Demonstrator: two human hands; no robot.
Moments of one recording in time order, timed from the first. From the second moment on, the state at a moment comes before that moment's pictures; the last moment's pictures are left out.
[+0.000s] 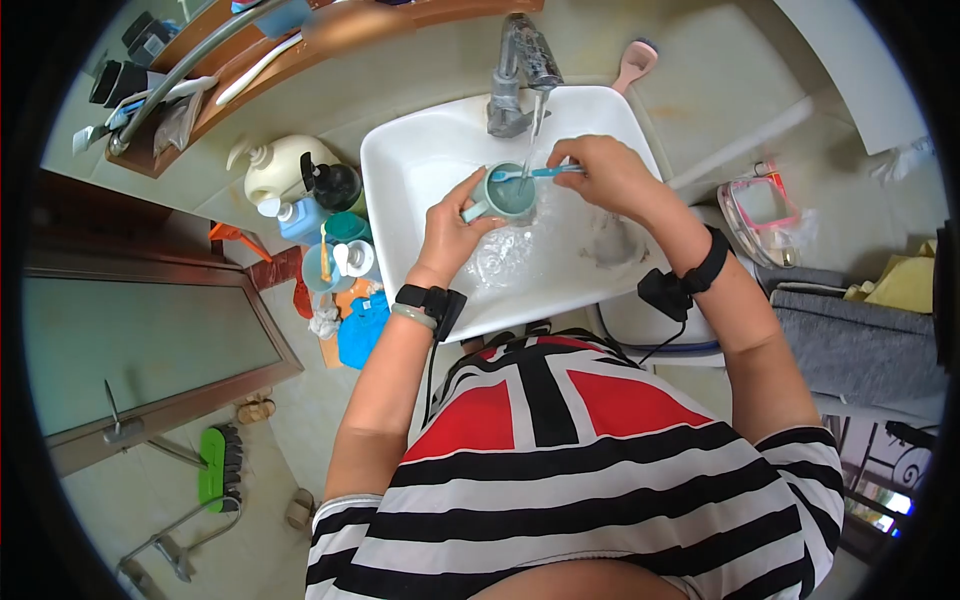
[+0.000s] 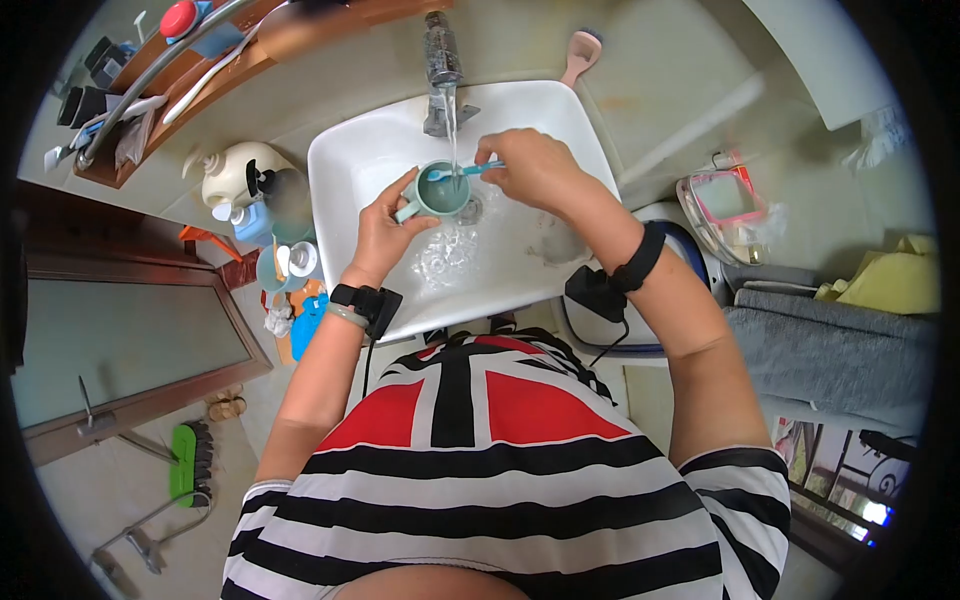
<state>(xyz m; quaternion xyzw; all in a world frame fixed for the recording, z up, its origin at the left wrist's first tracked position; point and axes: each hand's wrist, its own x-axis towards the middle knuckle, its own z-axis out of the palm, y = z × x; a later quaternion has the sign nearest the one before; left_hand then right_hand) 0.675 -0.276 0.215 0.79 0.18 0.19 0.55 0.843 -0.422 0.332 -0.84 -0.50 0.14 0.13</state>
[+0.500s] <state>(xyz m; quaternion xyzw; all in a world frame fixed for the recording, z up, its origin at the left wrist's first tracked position) 0.692 -0.283 0.177 0.66 0.26 0.18 0.68 0.854 -0.492 0.354 -0.81 -0.44 0.24 0.30</state>
